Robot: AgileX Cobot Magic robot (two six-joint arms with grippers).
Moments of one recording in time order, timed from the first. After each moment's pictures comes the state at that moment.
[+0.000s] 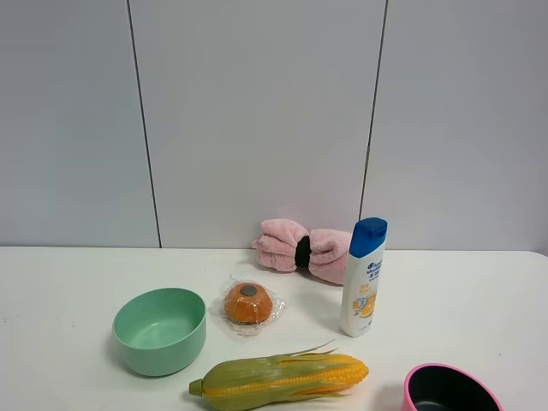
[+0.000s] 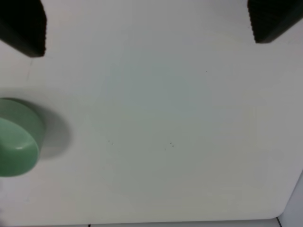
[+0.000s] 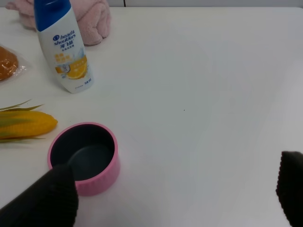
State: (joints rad) left arm 0.05 0.00 -0.49 0.01 1.07 -0.05; right arm 0.01 0.00 -0.49 0.01 1.07 -0.04
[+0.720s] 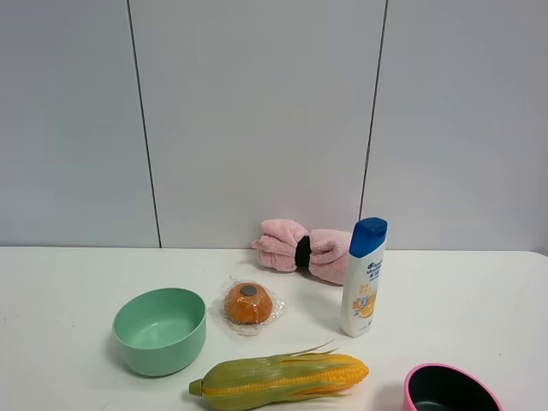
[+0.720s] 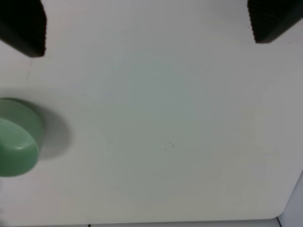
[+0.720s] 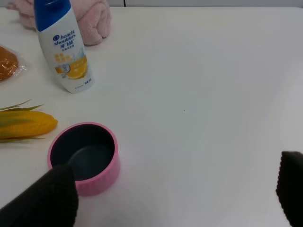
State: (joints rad) left arm 0.05 0.00 -0.49 0.01 1.07 -0.05; right arm 0.01 0.00 -0.49 0.01 1.07 -0.04
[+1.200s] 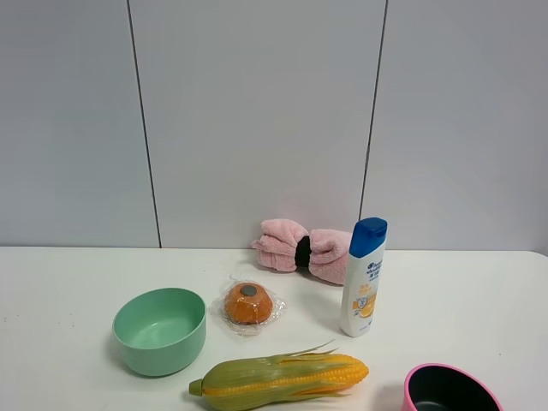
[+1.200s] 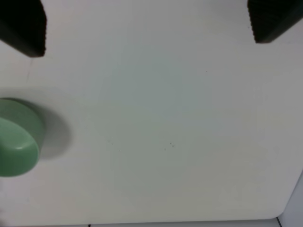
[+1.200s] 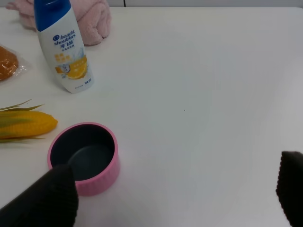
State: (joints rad) left arm 0.05 0.00 -0.49 0.01 1.07 -0.05; right arm 0.01 0.00 -0.49 0.01 1.07 -0.04
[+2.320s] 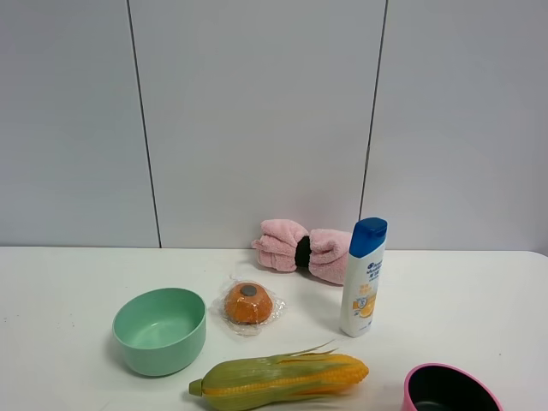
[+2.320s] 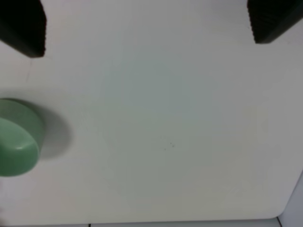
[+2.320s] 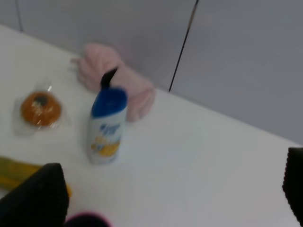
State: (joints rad) left arm 0.05 0.00 -0.49 0.01 1.07 -0.05; right arm 0.01 0.50 -0.82 0.28 0.85 -0.53
